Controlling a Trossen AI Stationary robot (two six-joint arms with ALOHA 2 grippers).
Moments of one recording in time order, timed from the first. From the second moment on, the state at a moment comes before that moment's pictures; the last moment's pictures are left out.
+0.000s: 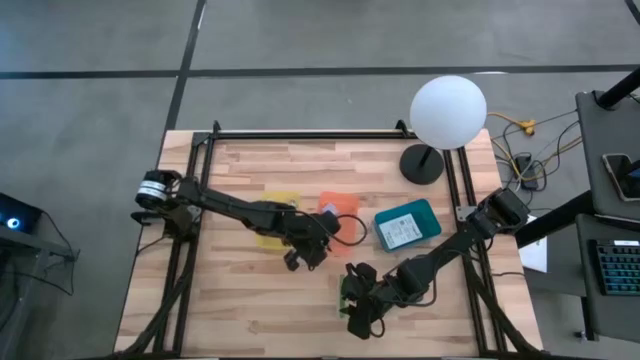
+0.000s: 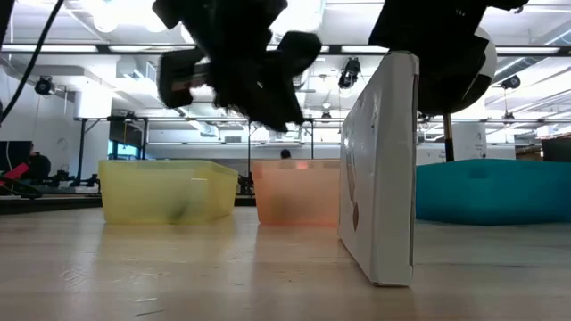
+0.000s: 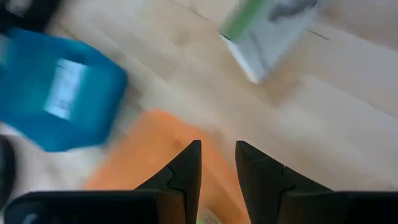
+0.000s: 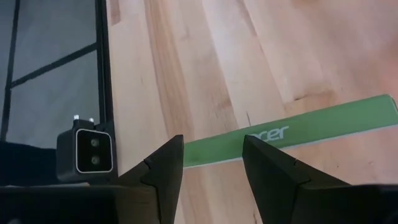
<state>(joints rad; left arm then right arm) -0.15 1.72 1.21 -0.31 0.07 0.82 0.58 1.85 1.24 -0.27 0.22 0.86</state>
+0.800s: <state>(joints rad) -0.18 1.71 1.22 -0.16 -0.16 0.57 0.58 1.85 1.24 -0.26 0.22 0.82</state>
